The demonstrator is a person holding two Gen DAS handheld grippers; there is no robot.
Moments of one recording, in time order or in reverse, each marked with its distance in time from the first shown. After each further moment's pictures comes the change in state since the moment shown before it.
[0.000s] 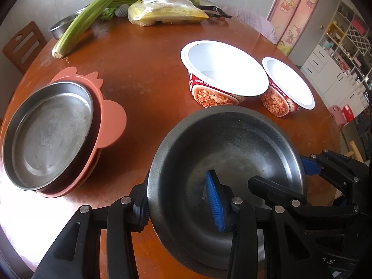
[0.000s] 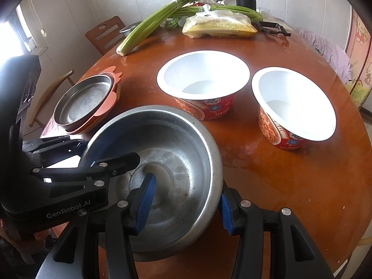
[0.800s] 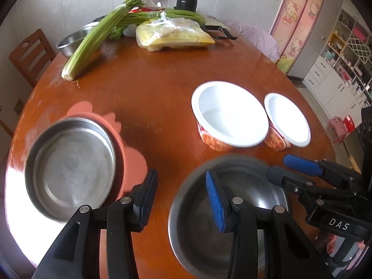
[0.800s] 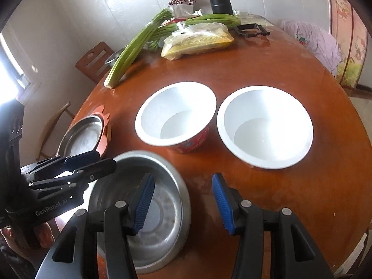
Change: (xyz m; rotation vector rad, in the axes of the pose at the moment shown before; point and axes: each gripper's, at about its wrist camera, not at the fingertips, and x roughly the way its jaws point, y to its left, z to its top) left arm -0.029 0.012 0.042 -0.016 -0.078 0.021; right arm -0.021 -0.037 0.031 0.172 -0.069 0.046
